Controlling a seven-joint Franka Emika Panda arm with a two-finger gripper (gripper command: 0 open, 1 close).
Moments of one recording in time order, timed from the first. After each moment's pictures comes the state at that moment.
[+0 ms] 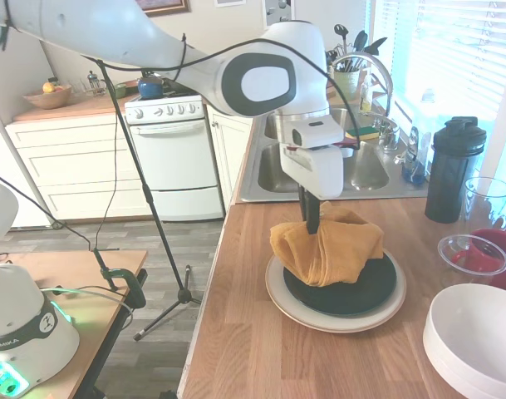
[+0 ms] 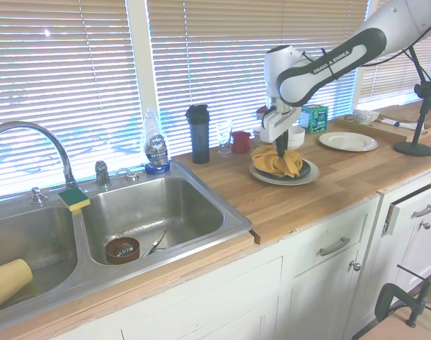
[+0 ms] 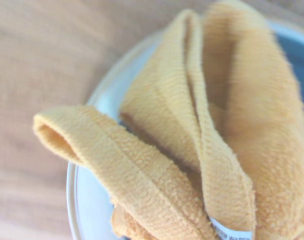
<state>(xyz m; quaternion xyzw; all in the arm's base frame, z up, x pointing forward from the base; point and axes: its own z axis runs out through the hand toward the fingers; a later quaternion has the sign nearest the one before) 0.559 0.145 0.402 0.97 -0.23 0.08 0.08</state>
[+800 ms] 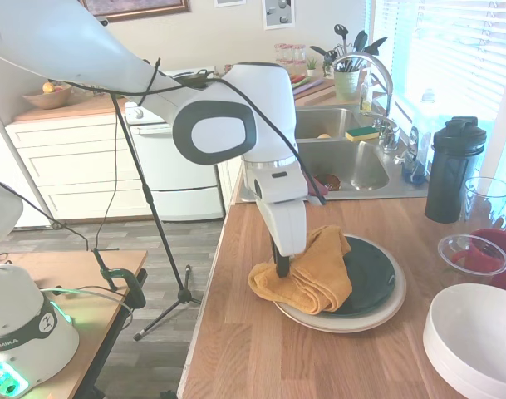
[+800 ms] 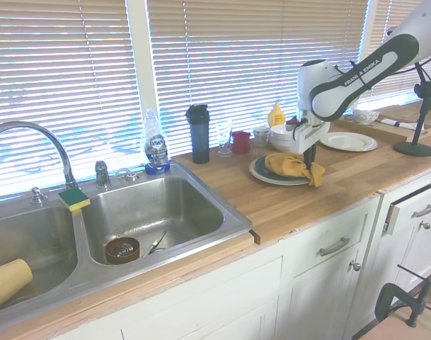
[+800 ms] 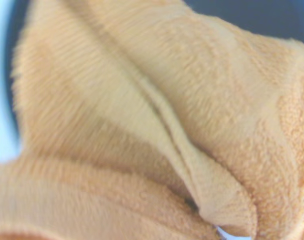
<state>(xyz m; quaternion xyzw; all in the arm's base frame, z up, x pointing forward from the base) 0.531 0.066 0.357 0.96 -0.27 0.05 0.07</state>
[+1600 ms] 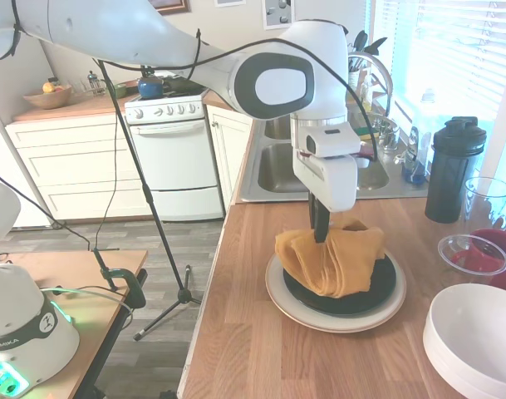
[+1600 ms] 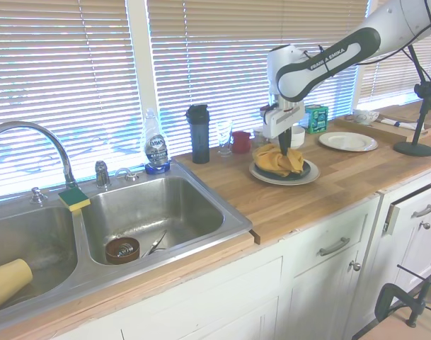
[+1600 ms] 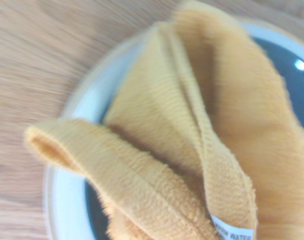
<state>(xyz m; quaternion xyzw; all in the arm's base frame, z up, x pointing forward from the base) 0.593 0.132 0.415 0.96 -0.27 0.05 0.08</state>
